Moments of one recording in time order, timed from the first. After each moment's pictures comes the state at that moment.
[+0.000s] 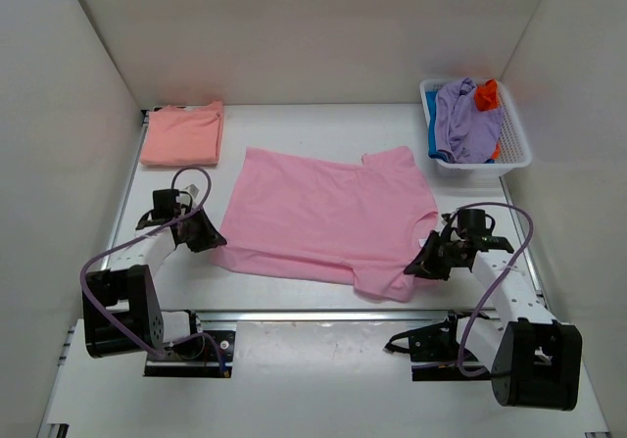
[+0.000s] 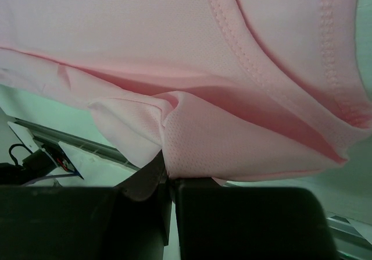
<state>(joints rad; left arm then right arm) 0.14 1.28 0.59 -0.36 0.43 -0.32 -0.07 0.99 0.50 -0.71 -0.52 0.41</state>
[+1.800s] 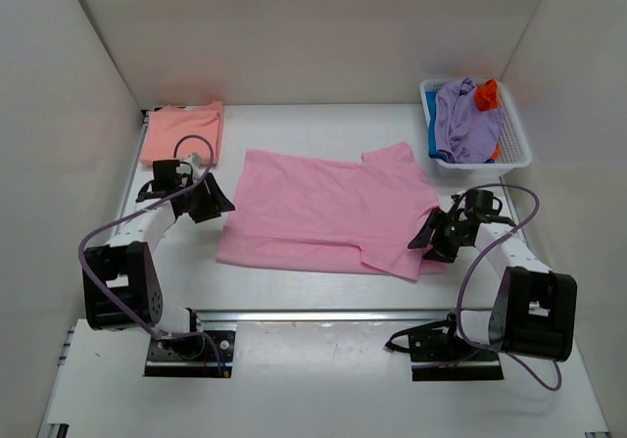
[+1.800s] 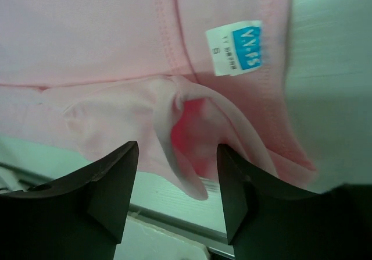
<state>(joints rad) 0.11 1.44 0.84 -0.33 0.46 -0.31 -0.16 1.27 0.62 -0.54 -0.48 0.34</state>
